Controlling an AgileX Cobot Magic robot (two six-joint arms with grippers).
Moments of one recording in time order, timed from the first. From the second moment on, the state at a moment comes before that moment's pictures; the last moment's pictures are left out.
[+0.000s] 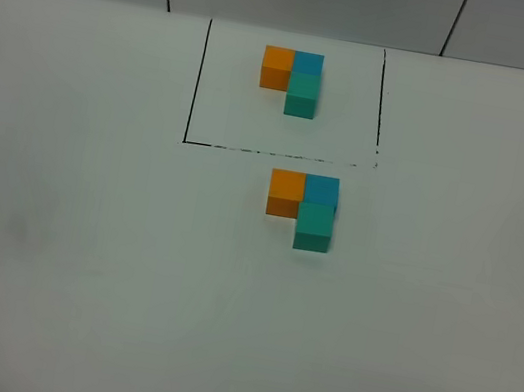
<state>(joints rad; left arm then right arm) -0.02 0.00 -0.51 -0.07 1.04 0.06 -0.07 0.17 -0.50 0.01 1.06 0.06</state>
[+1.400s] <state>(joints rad) -0.02 0.00 -0.51 -0.07 1.04 0.06 -0.07 0.00 -0.50 0.00 1.06 0.06</state>
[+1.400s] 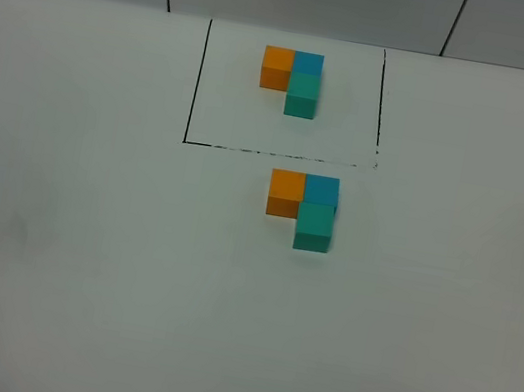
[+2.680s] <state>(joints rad) -0.02 0.00 -0.51 -0.07 1.04 0.06 -0.01 0.00 -0.50 0.00 1.06 0.06</state>
